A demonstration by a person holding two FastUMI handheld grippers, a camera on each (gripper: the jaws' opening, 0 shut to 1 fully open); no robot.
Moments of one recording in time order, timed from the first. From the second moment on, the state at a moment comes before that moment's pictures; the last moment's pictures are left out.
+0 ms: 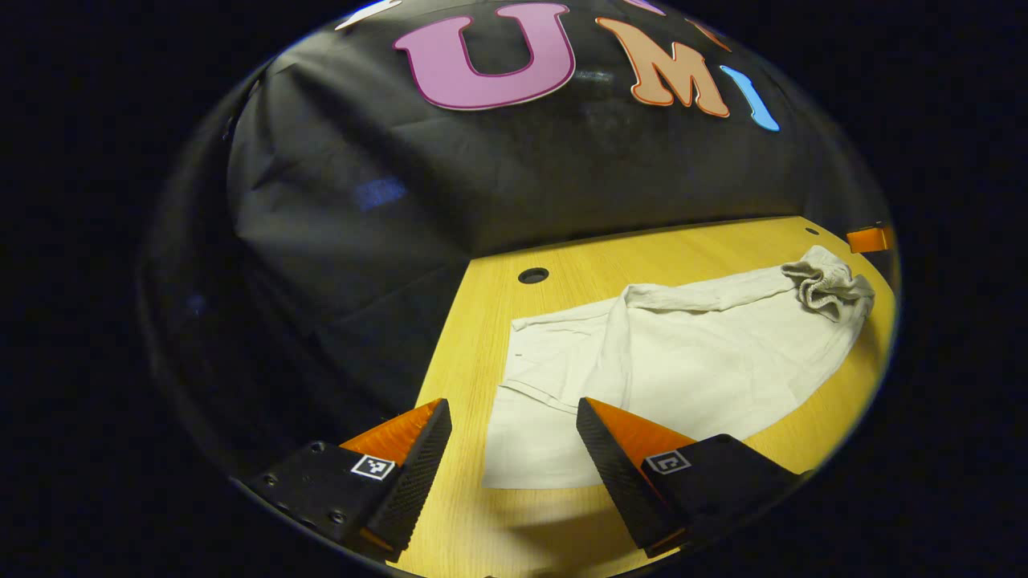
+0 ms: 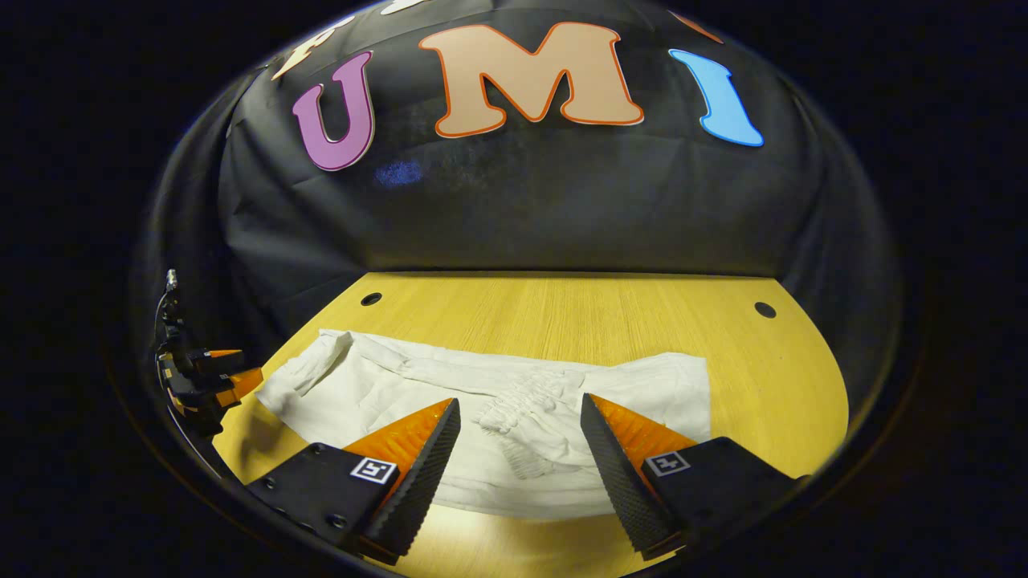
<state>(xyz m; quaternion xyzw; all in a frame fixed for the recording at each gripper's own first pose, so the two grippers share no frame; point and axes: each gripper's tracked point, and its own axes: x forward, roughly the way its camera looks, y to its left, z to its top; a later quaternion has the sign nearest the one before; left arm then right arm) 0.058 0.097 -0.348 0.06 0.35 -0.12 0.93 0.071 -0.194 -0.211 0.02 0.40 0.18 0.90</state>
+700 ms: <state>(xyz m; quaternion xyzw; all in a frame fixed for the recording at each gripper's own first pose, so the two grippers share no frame) 0.061 0.079 -0.403 -0.01 0.39 -0.13 0.91 0.056 -0.218 -0.198 0.00 0.40 0.15 0.90</state>
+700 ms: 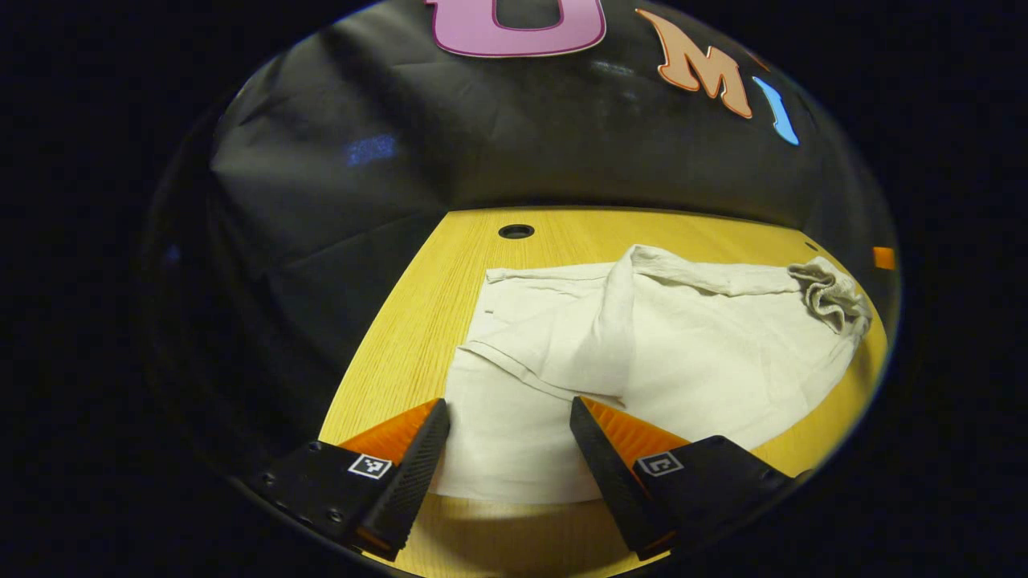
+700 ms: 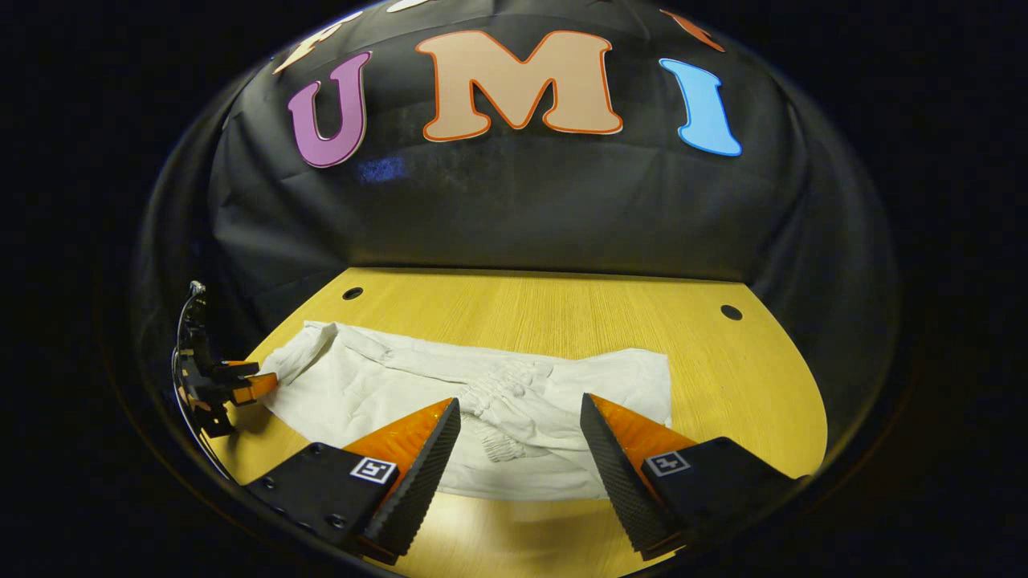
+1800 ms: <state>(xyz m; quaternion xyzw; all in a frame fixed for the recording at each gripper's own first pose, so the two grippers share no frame) 0.065 0.012 -0.327 -0.20 0.34 -0.13 0.91 0.053 -0.277 -0.182 0.03 0.39 0.18 0.90</state>
